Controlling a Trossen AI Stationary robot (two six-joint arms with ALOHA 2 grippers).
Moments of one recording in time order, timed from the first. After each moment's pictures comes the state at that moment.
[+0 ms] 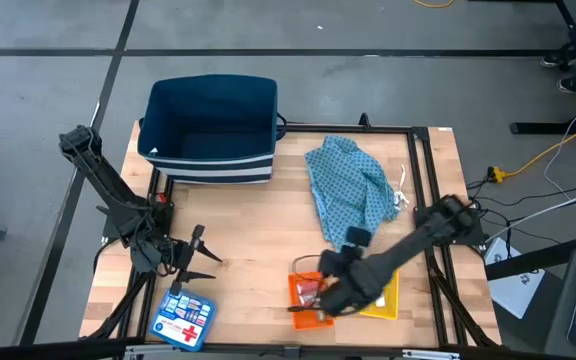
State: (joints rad) left arm -0.87 0.83 0.40 0.05 -0.60 -0.22; right arm 0.62 1.99 1.83 -1.57 0.44 0.92
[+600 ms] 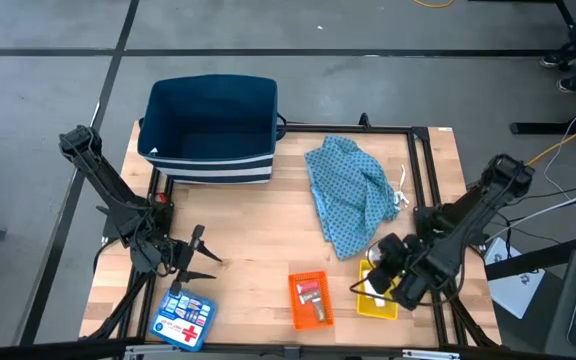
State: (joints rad) left arm -0.87 0.83 0.40 0.05 -0.60 -0.20; right arm 0.90 1.41 0.91 -0.96 0.45 1.75
